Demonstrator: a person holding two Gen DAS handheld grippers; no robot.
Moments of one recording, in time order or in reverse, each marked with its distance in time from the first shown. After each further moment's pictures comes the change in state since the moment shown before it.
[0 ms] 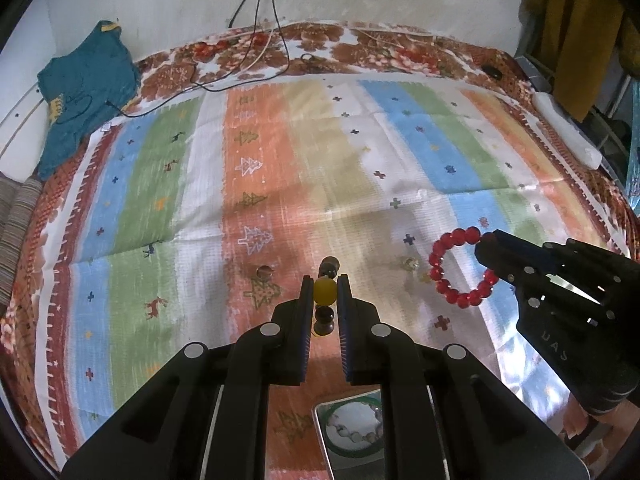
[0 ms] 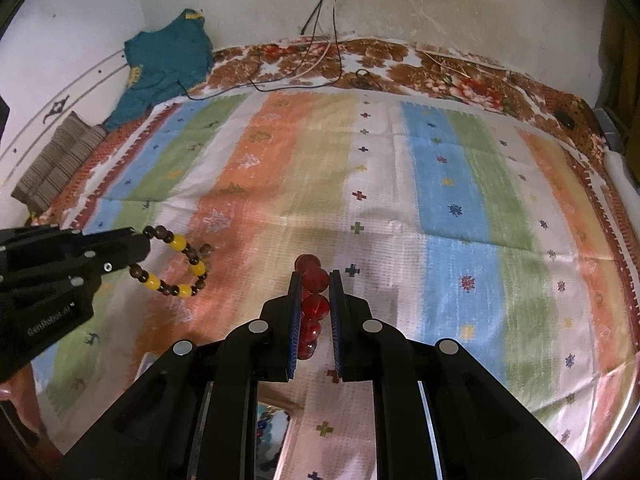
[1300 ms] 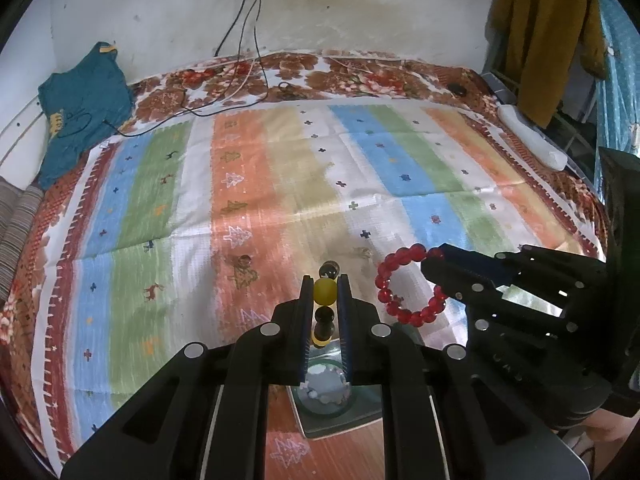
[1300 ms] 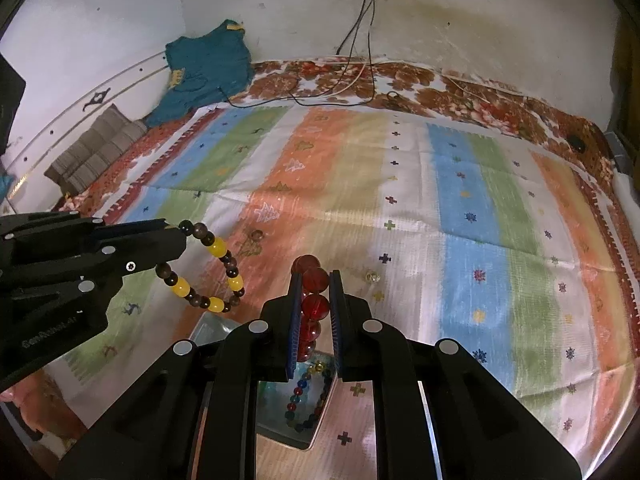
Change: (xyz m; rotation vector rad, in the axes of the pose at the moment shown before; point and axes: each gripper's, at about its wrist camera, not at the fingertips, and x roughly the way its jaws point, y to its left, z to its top) left arm -0.063 -0.018 -0.041 0.027 -0.099 -0.073; right arm -0.053 0.031 -0.034 -0.081 -0.064 0.060
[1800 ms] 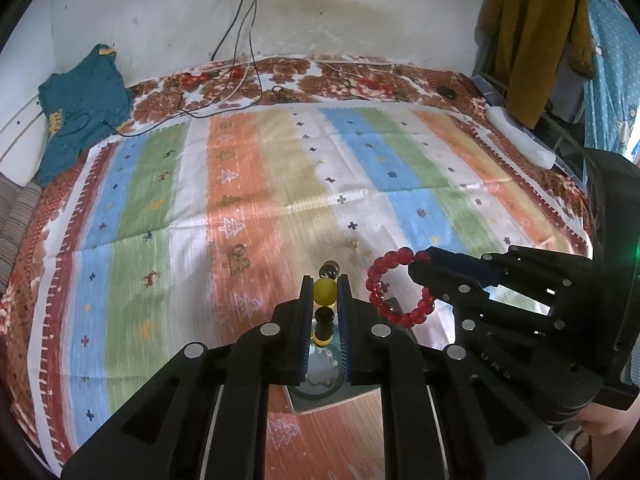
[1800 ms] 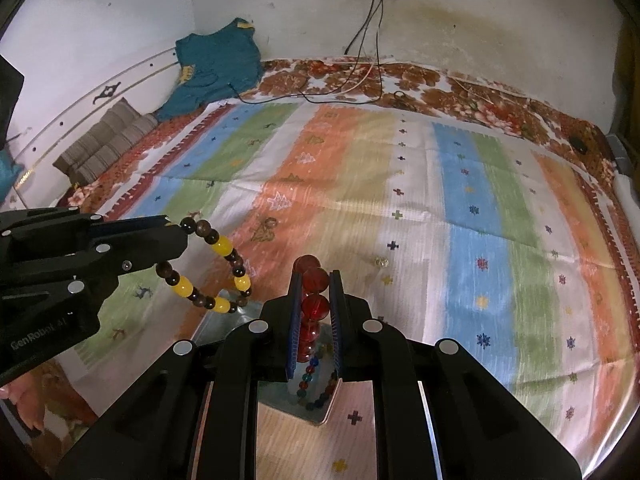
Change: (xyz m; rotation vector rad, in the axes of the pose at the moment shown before) left arm -0.020 -0.006 -0.021 0.004 -0.020 -0.020; right arm -0.016 0.011 -0.018 -0.013 0.001 0.015
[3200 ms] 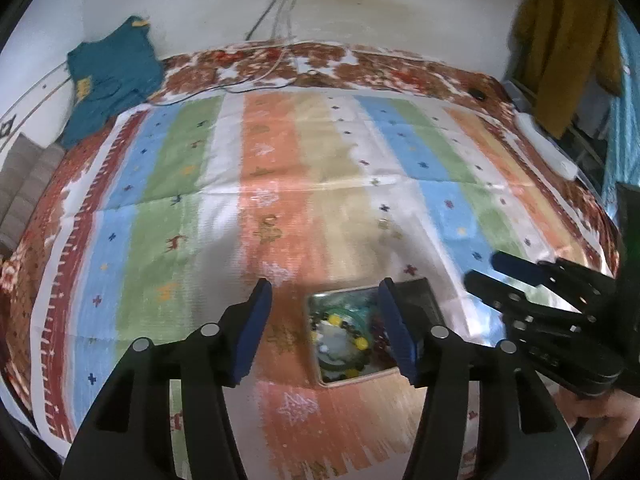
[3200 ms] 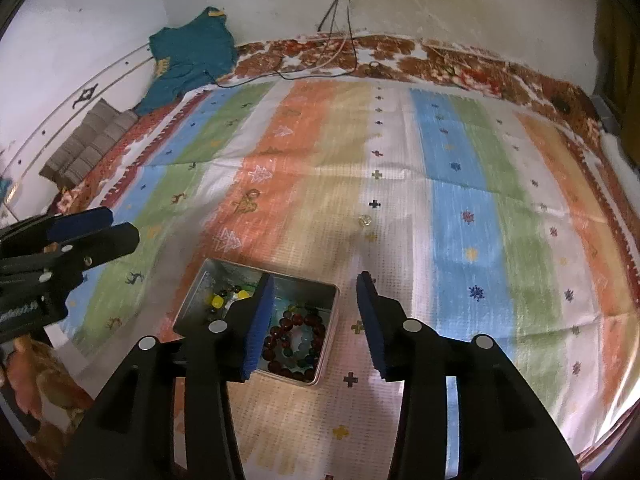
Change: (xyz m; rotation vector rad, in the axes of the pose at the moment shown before) left arm -0.002 0.029 -0.020 -0.108 0.038 0.073; right arm -0.002 -0.014 -0.020 0.107 0.076 -0.031
